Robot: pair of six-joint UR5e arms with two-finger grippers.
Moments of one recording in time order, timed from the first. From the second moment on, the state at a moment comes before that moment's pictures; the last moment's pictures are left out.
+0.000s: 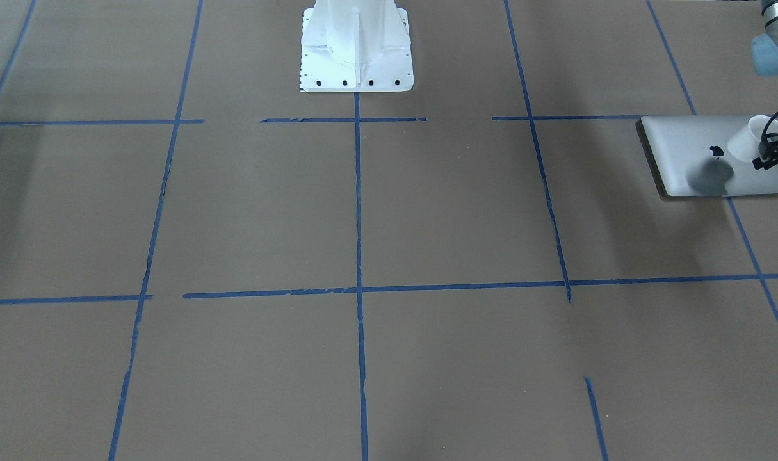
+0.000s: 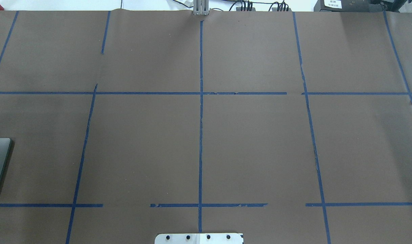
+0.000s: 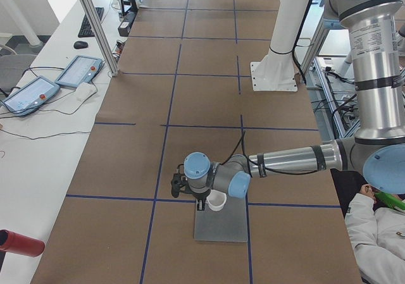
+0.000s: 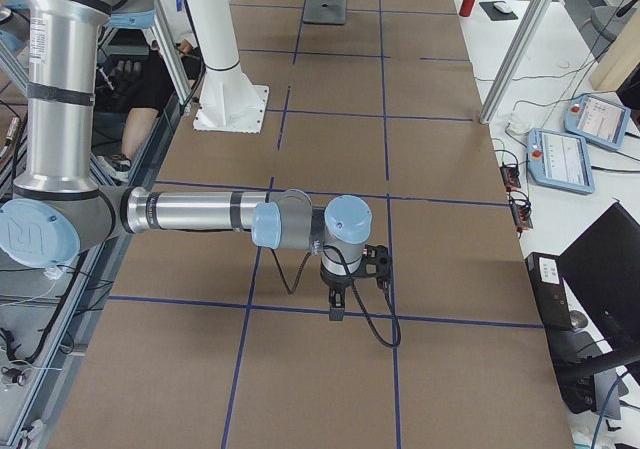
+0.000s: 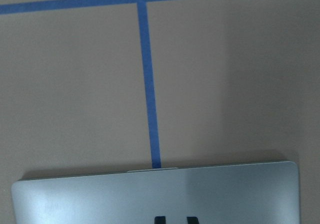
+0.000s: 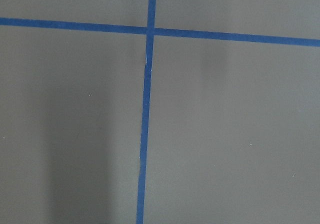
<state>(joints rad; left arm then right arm) -1.32 -1.35 -1.51 -2.08 -2.35 -0.32 1.54 -1.71 1.75 -1.64 2.28 -0.04</state>
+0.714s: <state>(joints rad) -1.26 -1.33 -1.46 -2.25 -2.35 -0.46 1.54 -1.71 1.75 -1.64 2.28 -0.04</state>
